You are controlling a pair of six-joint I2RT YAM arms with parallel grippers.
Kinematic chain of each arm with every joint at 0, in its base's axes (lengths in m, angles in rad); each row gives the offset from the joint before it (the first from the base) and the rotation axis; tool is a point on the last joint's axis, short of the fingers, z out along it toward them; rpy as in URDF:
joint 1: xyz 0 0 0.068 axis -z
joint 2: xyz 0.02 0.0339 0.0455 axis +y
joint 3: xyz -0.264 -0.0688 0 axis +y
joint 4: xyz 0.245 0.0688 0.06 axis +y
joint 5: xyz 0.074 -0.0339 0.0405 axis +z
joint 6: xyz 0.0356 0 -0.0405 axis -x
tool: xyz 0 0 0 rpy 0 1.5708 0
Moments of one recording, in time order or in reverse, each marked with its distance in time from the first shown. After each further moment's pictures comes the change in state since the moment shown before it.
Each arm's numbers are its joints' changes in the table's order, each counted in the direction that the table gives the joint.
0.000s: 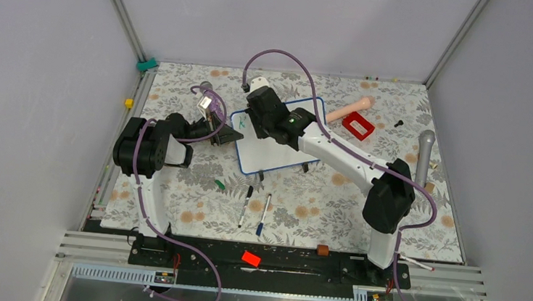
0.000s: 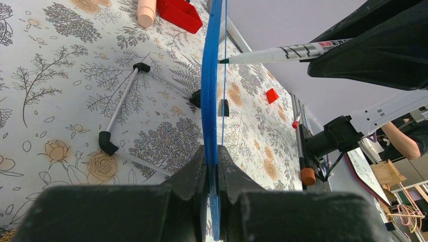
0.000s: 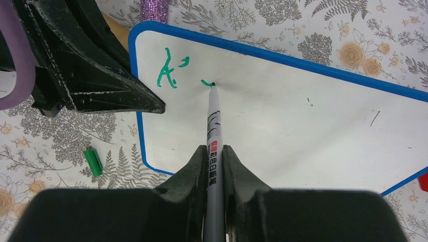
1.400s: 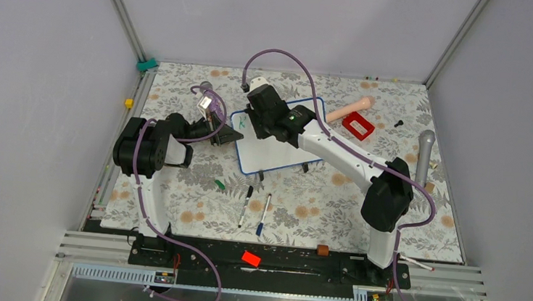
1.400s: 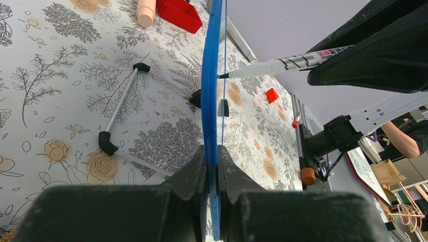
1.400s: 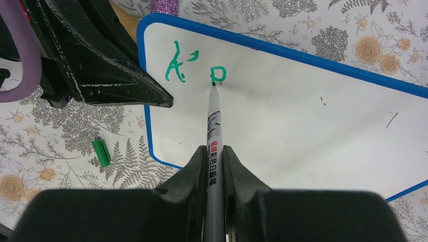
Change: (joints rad) left arm 0.000 0.000 0.000 0.000 -0.001 0.000; right arm 0.011 0.017 -0.034 0.040 0.061 -0.008
